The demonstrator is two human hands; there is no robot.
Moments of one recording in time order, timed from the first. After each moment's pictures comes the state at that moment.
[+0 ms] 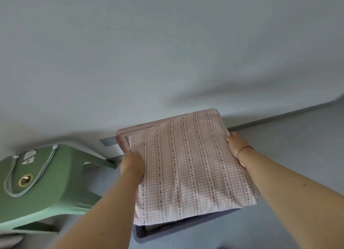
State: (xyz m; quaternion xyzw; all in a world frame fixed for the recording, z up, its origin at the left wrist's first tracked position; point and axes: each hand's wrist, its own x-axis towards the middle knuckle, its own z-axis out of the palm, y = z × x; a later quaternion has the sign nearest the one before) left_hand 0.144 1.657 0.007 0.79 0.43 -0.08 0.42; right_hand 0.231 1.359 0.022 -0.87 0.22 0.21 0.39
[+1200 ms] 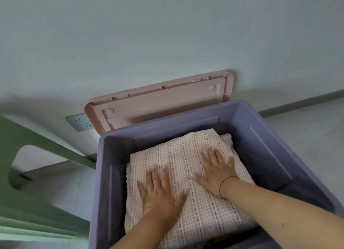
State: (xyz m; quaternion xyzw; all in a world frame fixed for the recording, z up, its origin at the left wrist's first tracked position) left_hand 0.100 1.593 -0.348 0.98 0.10 -0.13 0.08; right_hand 0.193 1.414 -0.334 -0.96 -0.15 0.22 0.01
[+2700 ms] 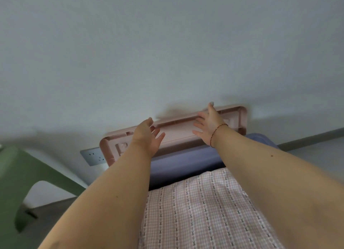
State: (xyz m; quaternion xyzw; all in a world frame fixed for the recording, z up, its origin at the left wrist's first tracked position) left_hand 0.314 1.673 -0.192 0.44 0.27 0.06 0.86; right_hand 0.371 1.497 -0.196 -0.53 0.08 0.20 0.82
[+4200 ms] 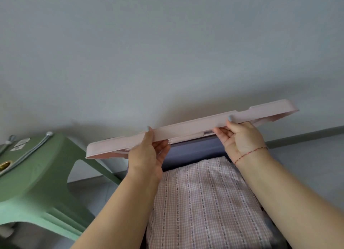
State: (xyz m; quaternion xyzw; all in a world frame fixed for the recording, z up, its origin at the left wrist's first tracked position) left_hand 0.142 1.608 -0.100 0.41 0.32 0.18 0.83; right_hand 0.201 1.431 -0.098 -0.37 0.07 0.04 0.93
